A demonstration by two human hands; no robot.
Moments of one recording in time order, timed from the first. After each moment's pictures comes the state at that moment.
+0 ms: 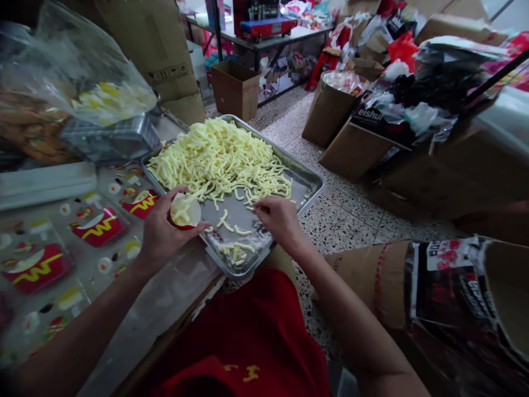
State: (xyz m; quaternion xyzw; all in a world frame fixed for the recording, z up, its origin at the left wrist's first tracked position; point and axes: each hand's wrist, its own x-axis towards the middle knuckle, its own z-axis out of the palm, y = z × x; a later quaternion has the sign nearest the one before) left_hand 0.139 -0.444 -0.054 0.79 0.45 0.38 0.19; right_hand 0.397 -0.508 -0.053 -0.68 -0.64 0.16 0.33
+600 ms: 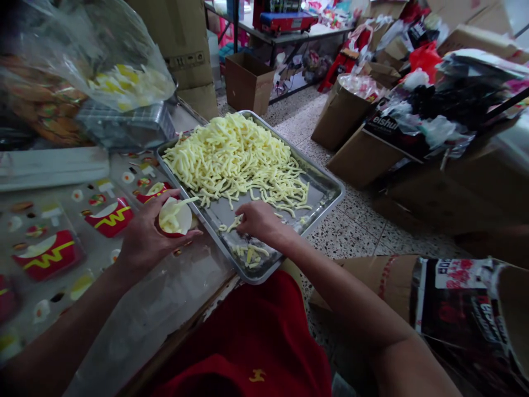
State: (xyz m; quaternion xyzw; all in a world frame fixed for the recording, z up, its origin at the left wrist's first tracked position) left_hand 0.075 -0.439 -0.055 0.79 0.48 0.33 0.20; right_hand 0.339 -0.457 -0.058 -0.64 -0.73 0.23 0.09
